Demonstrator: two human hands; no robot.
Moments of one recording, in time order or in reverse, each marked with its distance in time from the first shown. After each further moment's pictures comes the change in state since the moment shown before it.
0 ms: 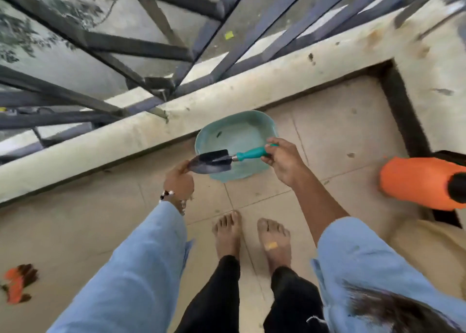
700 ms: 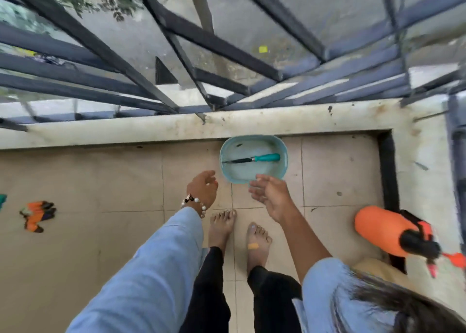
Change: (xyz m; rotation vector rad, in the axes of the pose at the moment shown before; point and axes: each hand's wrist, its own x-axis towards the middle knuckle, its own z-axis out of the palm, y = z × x) left_hand -0.104 0.028 -0.032 -0.062 0.009 -0.016; right_hand -0.142 -0.030 0.033 -0.143 -0.129 0.129
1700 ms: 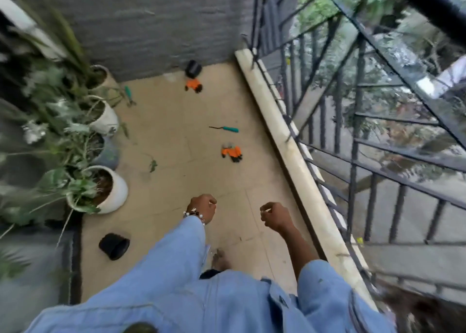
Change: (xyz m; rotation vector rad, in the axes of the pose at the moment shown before) left_hand -0.412 -0.264 -0.348 -0.569 0.605 -0.438; right_hand -0.402 0.140 0.349 -2.004 -0.738 -0.719
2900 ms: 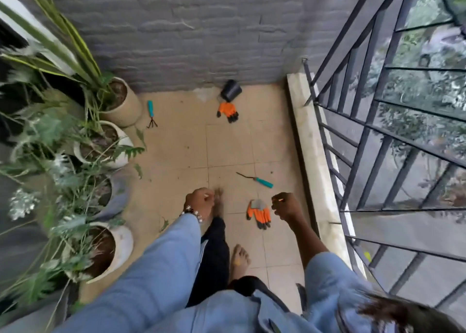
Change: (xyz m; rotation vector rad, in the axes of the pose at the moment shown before) left_hand 0.419 0.090 -0.286 -0.348 0.106 -0.233; right_hand 0.452 -0.357 -0.076 -0.061 -0.095 0.007
